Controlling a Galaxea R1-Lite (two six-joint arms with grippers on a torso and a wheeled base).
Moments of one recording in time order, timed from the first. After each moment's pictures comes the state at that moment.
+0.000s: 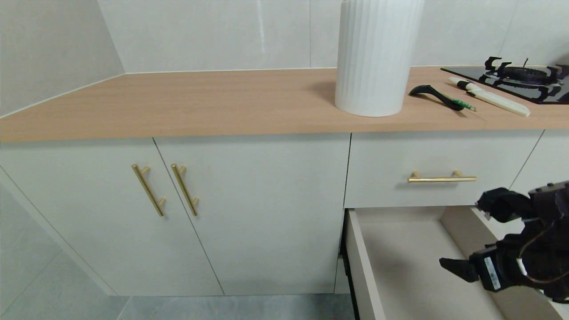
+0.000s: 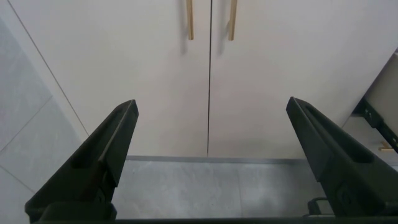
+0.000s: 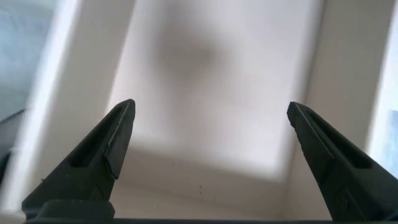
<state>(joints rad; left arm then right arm) 0.00 0.00 0.00 0.00 0.04 -0.01 0.37 1.38 -0.62 -0.02 -0.15 0.03</state>
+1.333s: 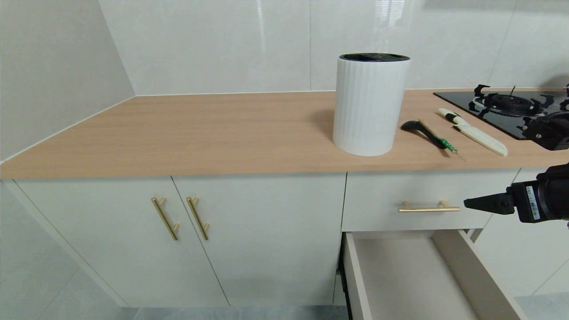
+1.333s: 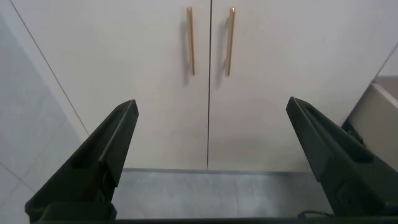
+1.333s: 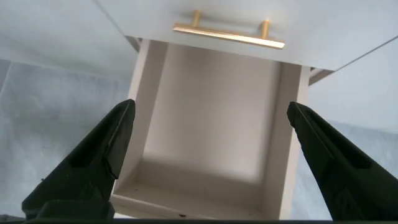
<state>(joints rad) 0.00 0.00 0.00 0.00 0.04 -0.01 0.18 1.35 -1.01 0.32 0.03 0.00</state>
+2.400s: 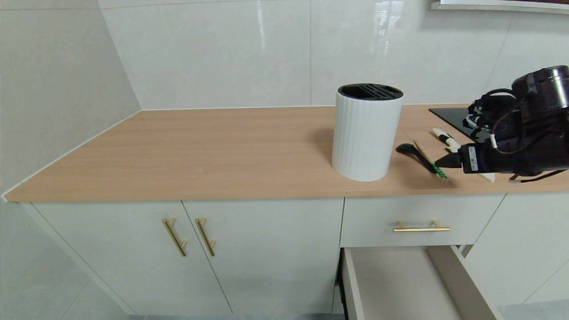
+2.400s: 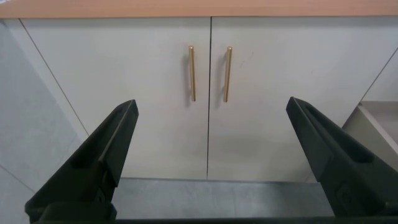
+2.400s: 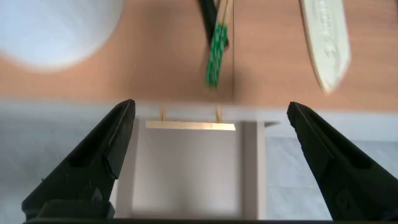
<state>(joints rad) 0.00 0.00 0.00 0.00 0.04 -0.01 0.16 1.67 -1.30 0.22 -0.15 0.06</state>
